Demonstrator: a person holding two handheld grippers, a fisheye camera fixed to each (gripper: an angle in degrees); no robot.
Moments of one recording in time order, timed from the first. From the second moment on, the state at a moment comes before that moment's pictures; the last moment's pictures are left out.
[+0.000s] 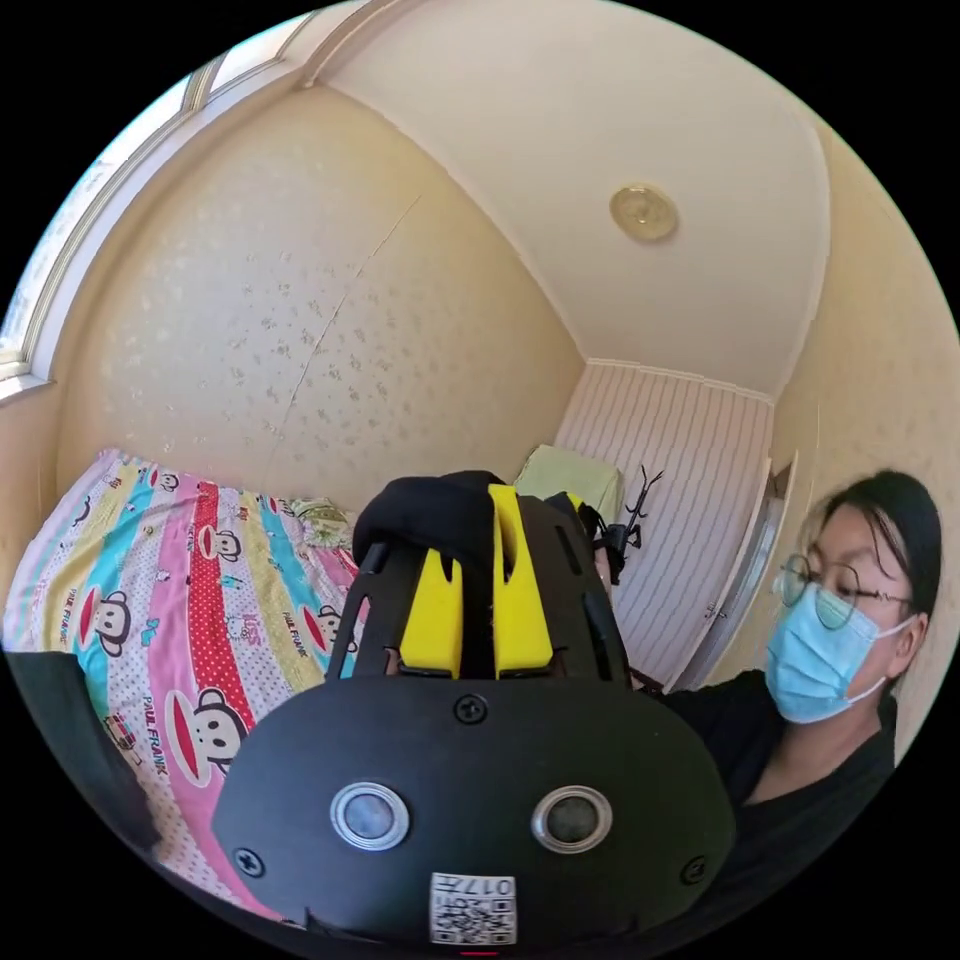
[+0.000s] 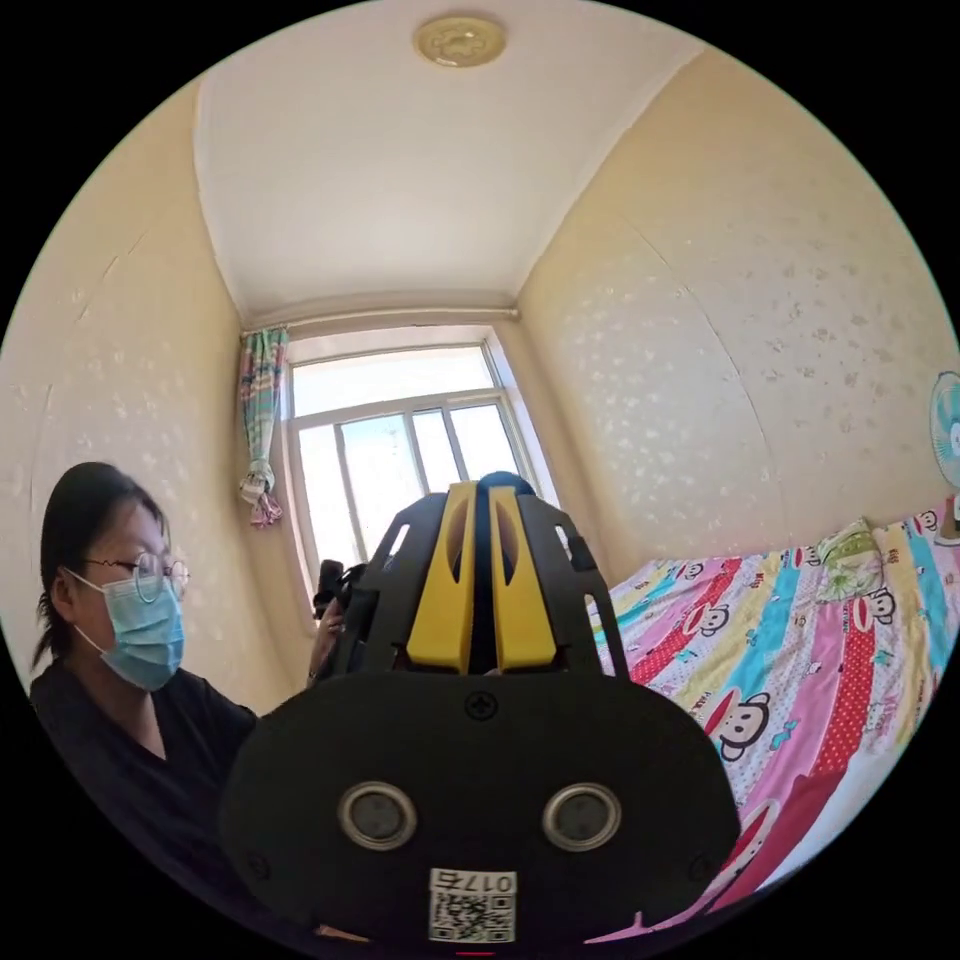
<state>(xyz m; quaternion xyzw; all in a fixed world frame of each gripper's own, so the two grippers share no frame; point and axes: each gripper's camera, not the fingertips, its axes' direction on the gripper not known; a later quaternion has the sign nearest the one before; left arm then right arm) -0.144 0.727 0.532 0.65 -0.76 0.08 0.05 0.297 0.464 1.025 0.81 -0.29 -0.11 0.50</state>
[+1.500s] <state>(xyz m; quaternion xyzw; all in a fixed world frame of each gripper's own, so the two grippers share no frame) -0.525 0.955 0.585 0.86 -0.39 -0.29 0.15 0.254 0.299 1.397 0.47 -0.38 0.04 0.80</state>
